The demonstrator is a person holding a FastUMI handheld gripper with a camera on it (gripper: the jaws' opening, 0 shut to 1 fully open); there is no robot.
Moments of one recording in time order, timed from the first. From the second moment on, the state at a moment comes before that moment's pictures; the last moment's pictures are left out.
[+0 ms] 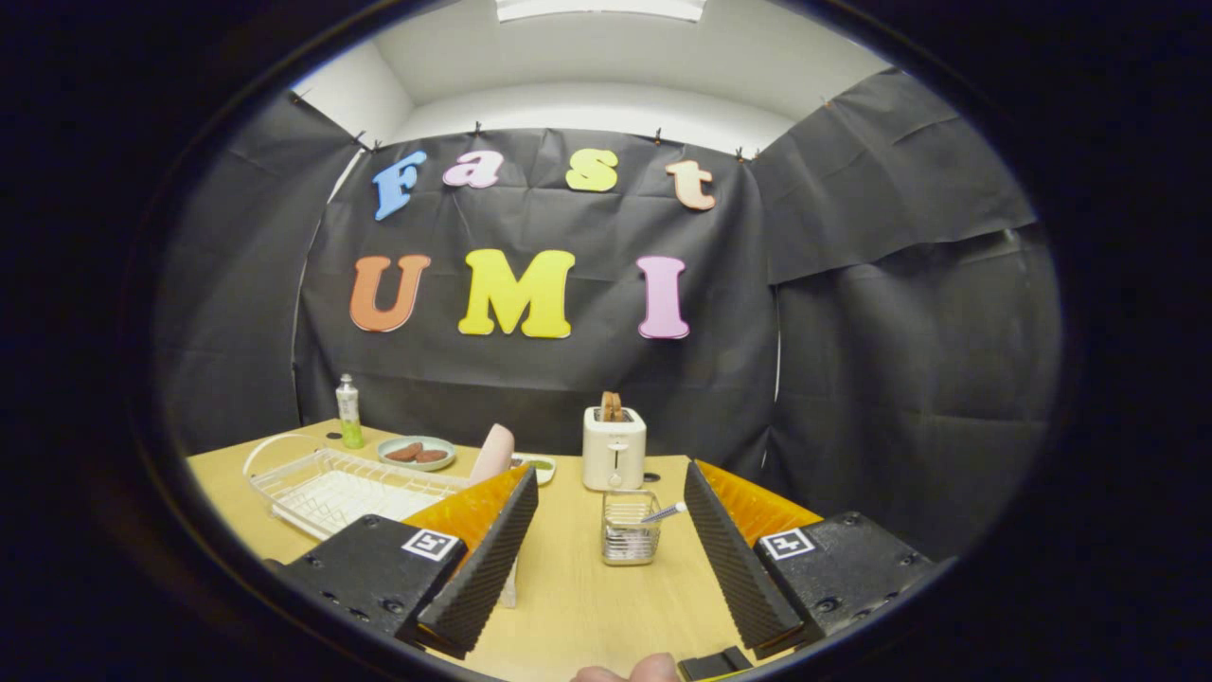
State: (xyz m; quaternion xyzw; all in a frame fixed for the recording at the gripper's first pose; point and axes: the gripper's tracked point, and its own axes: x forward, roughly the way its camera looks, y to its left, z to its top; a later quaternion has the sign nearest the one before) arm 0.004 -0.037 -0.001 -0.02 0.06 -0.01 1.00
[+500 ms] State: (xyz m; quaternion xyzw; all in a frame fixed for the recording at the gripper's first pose) arm 0.059 0.015 0.034 0.01 0.12 0.05 0.99
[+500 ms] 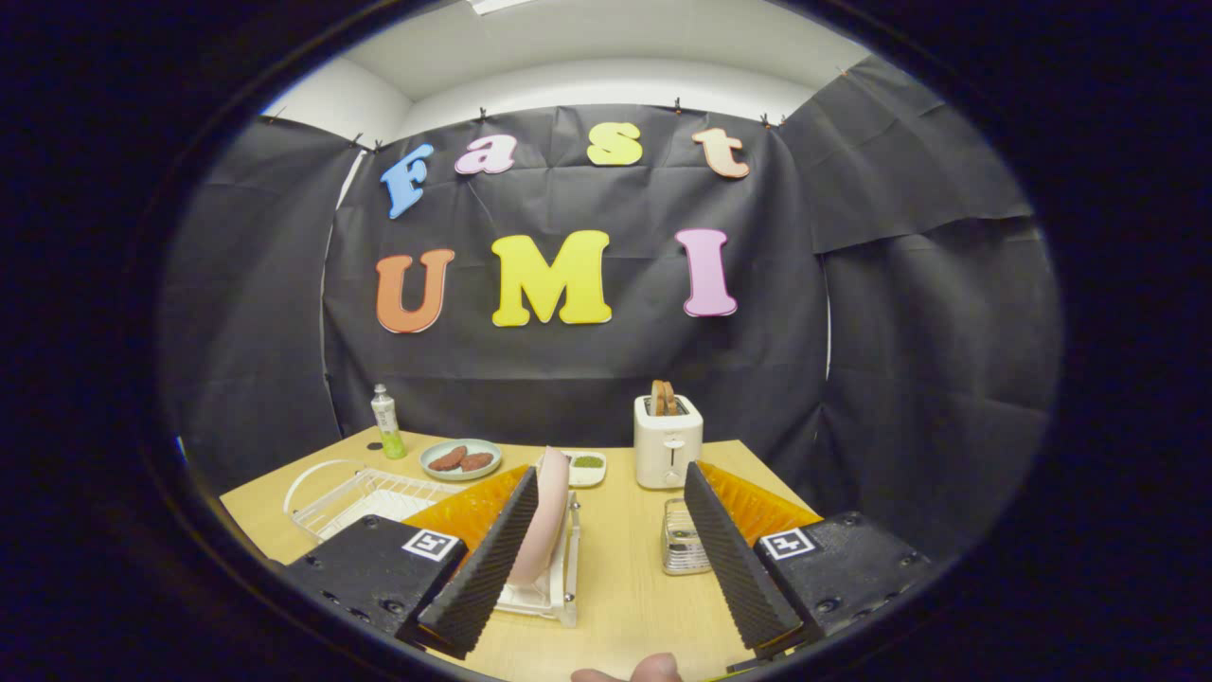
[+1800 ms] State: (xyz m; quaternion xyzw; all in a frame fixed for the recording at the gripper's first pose) arm 0.162 0.077 -0.079 0.04 0.48 -0.01 0.88
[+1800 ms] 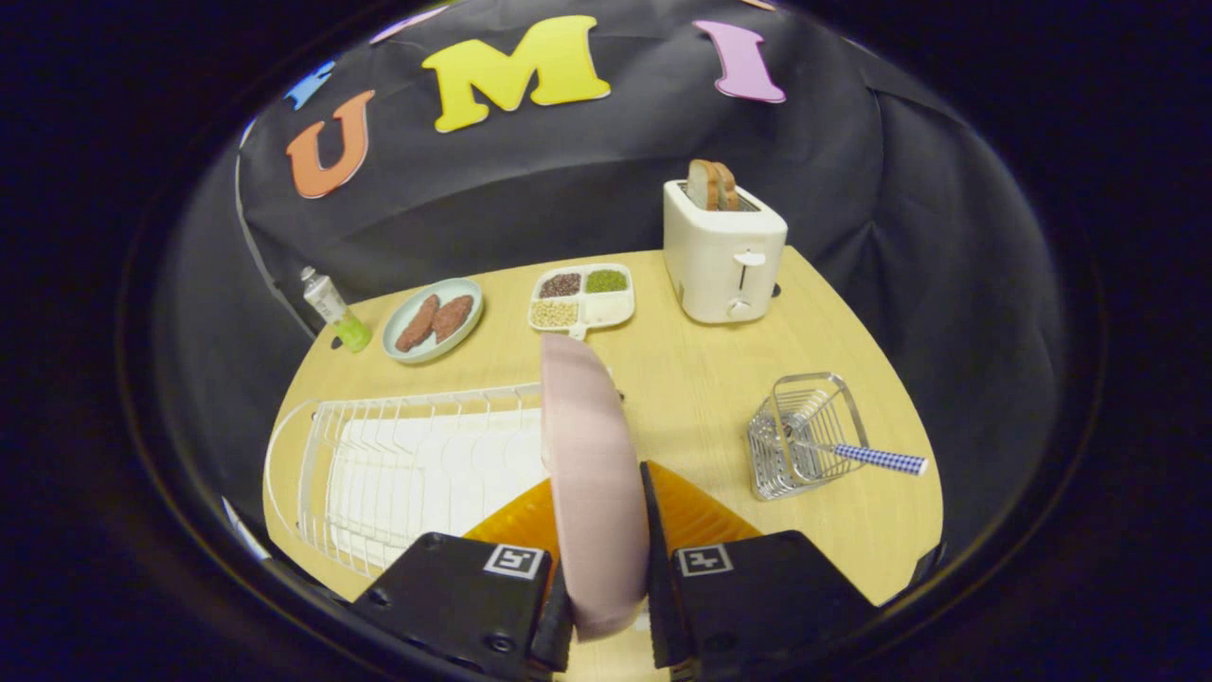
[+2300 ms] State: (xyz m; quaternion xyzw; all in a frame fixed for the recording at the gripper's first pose) arm 0.169 0.079 -0.009 -0.05 0.41 -0.07 0.91
